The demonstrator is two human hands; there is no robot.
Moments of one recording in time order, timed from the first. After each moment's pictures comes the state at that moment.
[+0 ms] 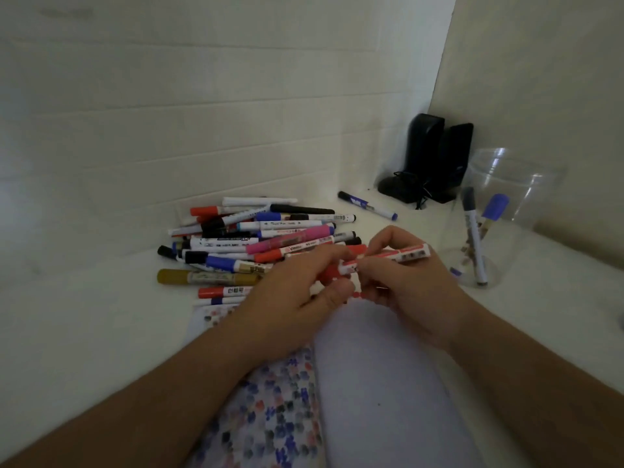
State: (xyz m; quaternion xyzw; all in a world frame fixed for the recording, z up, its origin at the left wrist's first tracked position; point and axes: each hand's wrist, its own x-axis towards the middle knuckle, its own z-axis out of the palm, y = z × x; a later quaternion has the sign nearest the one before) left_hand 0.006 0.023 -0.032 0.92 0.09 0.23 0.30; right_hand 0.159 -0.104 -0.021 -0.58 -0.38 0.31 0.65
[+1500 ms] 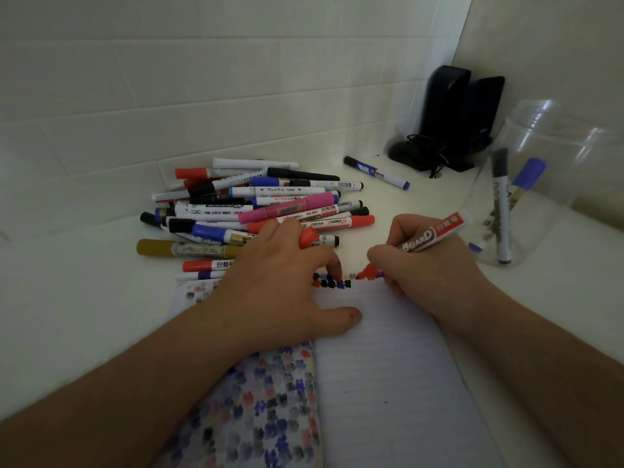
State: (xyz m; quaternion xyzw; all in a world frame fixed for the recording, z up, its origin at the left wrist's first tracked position) left_hand 0.007 0.029 -0.037 0.97 0.20 0.08 0.07; right_hand 0.166 -0.101 -0.033 -0.76 -0.37 0.15 0.51
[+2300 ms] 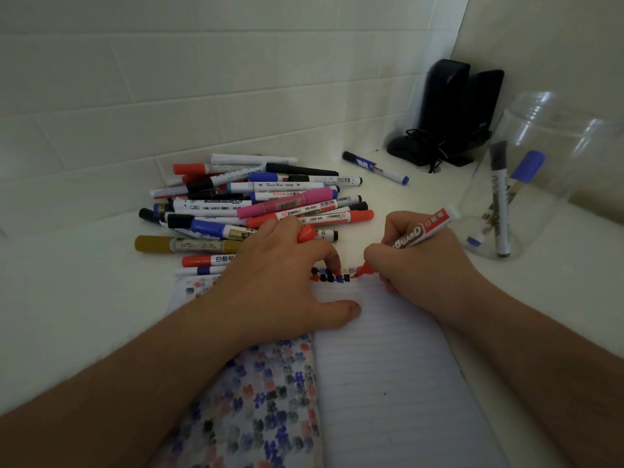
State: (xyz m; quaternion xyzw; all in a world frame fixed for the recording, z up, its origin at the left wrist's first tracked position) left_hand 0.010 0.034 -0.044 0.97 0.19 0.09 0.08; right_hand 0.167 -0.097 -0.039 -0.78 -0.37 0.14 0.48
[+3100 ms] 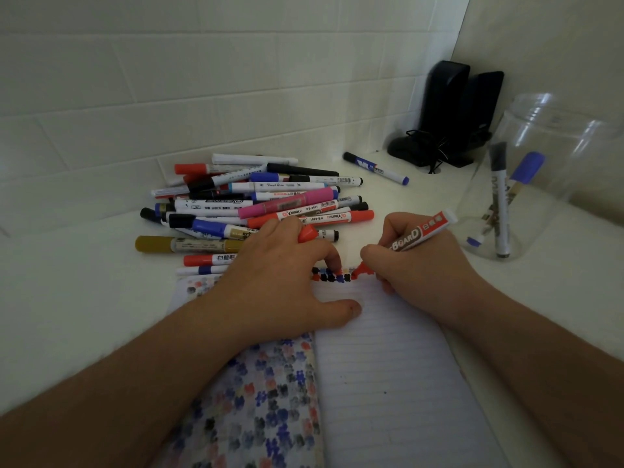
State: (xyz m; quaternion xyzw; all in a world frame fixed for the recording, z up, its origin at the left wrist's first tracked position) left_hand 0.010 0.034 -0.044 0.97 0.18 0.10 0.08; right_hand 0.166 -0.096 -0.041 -0.77 -0.39 0.14 0.49
